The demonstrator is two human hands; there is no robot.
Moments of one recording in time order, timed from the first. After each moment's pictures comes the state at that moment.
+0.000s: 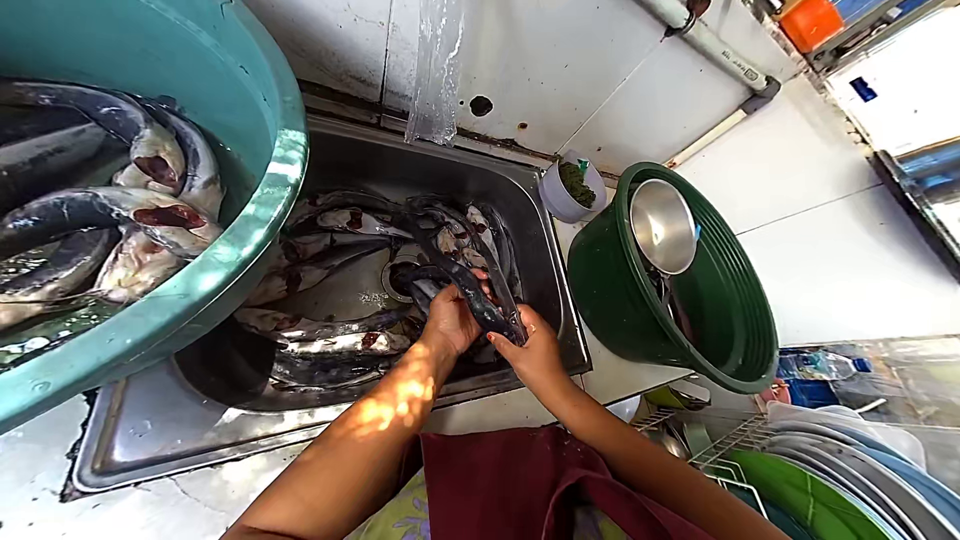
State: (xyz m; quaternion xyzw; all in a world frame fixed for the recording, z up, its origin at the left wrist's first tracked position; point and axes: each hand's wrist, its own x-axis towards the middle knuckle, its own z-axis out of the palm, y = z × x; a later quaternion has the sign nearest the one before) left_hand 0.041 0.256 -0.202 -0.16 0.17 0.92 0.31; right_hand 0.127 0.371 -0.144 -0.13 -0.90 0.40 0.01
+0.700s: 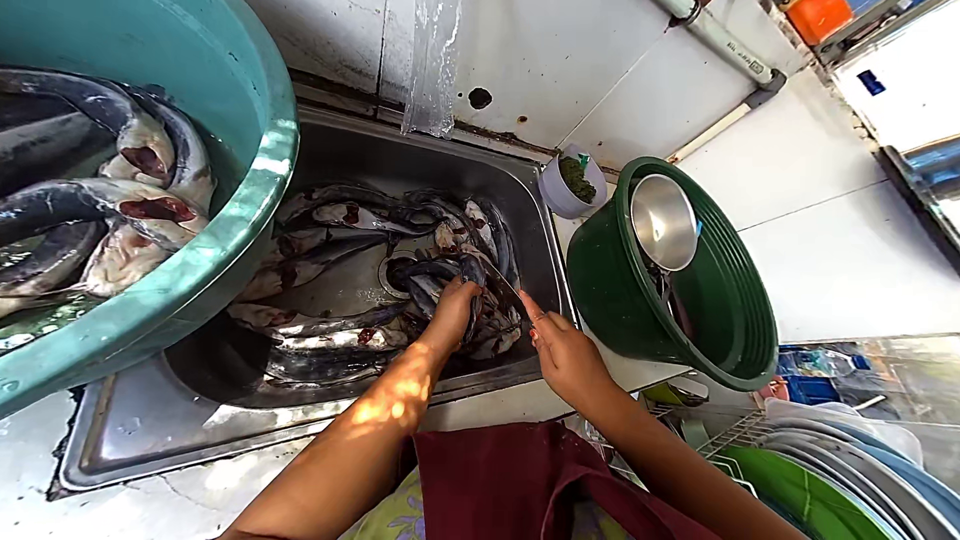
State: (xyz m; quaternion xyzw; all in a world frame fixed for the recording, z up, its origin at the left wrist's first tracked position) left_hand 0.041 0.255 -0.208 -0.04 0.50 0.82 0.29; right_hand 0.145 0.396 -0.094 -0.02 -0.99 0.09 -0.08
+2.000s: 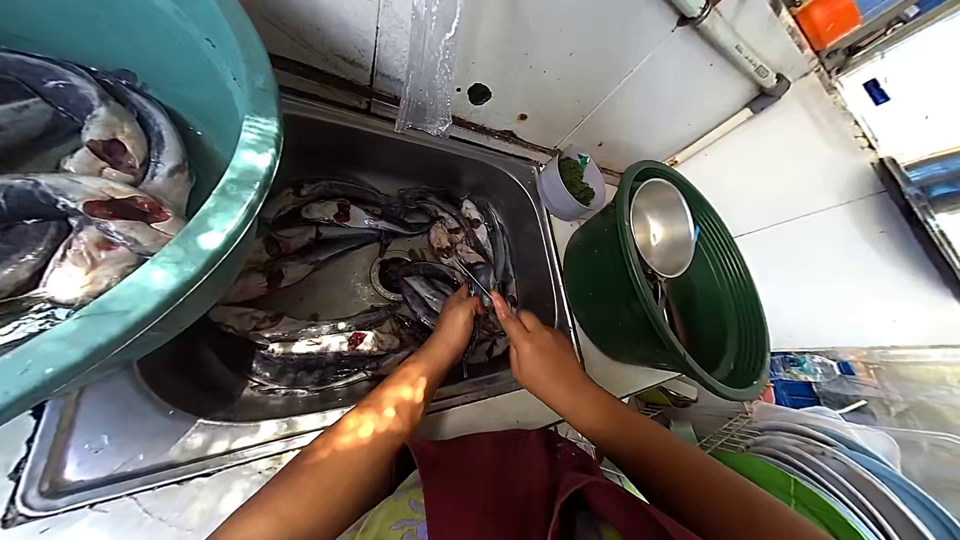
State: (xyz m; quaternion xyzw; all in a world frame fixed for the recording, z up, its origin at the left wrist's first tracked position) left_hand 0.049 0.265 -0.210 -0.02 0.51 0.81 0.30; right_hand 0.120 0.371 -0.102 0.02 -0.99 0.00 -0.12
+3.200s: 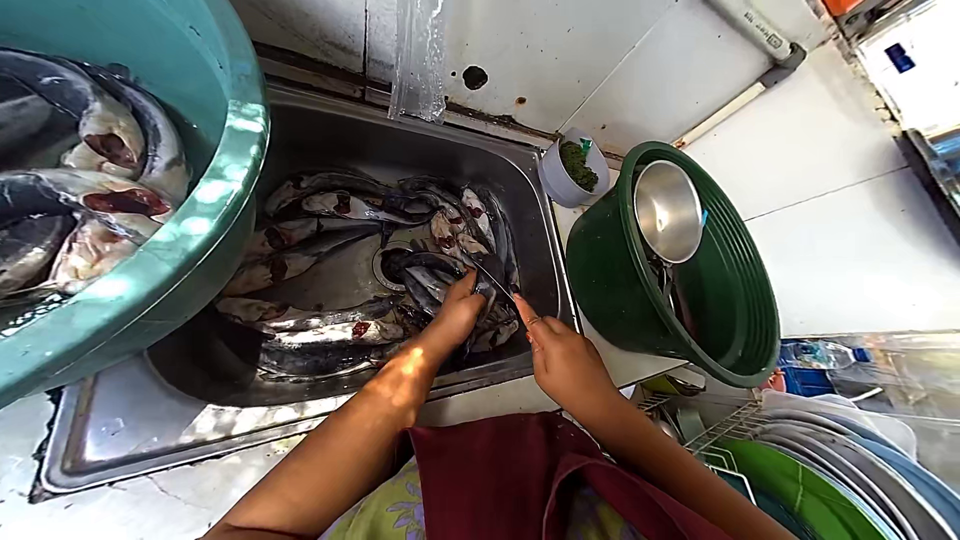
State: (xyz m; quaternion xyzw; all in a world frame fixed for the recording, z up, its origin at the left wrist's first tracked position) left_hand 0.048 0.256 -0.212 0.11 0.57 0.77 0.28; right_hand 0.151 0.389 -0.092 -0.01 -1.00 0.02 -0.08
